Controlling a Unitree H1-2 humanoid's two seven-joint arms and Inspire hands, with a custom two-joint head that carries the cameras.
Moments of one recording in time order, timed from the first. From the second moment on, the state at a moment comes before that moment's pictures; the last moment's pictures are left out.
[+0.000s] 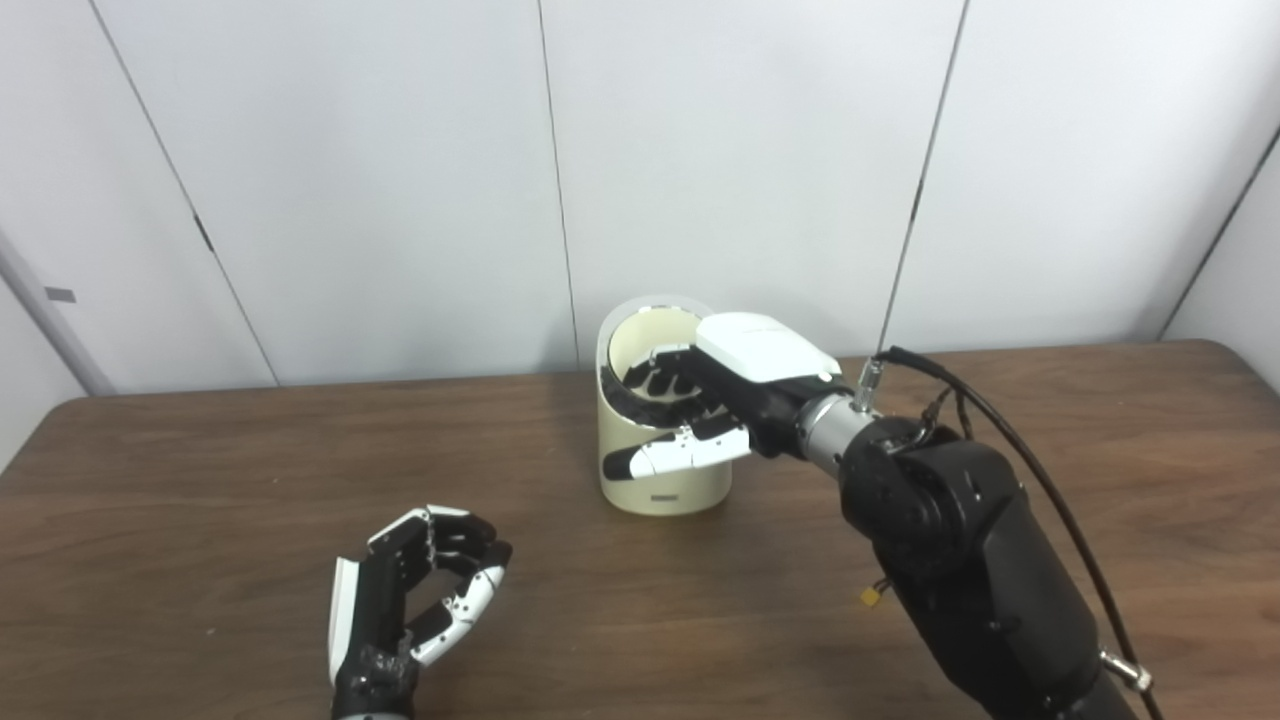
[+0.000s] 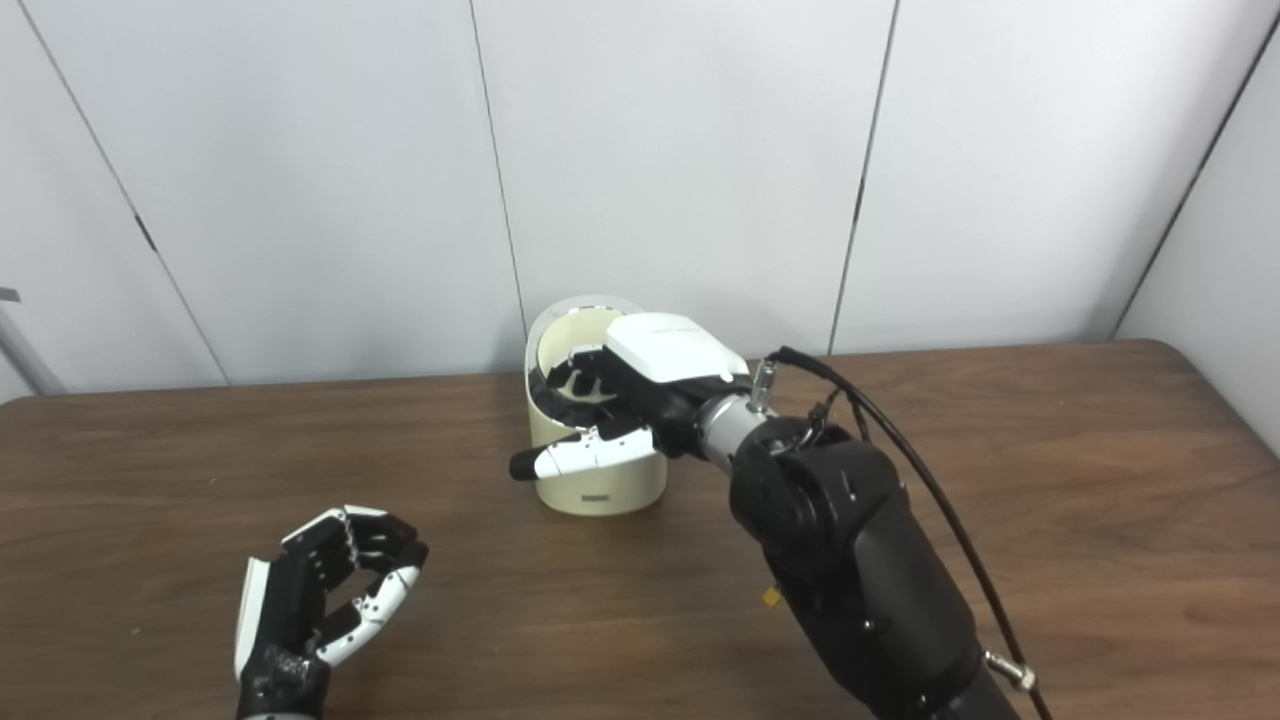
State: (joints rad) left arm 0.03 0.00 0.01 -0.13 0.20 -0.17 0.12; right arm -0.62 -0.20 0.35 -0.35 -1.04 0.44 0.84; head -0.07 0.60
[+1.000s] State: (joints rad) left arm 0.02 -0.02 -0.01 -0.11 0.20 -0.18 0.12; right arm -0.70 -0.15 0.33 -0.31 -1.11 0.44 0.99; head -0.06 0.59
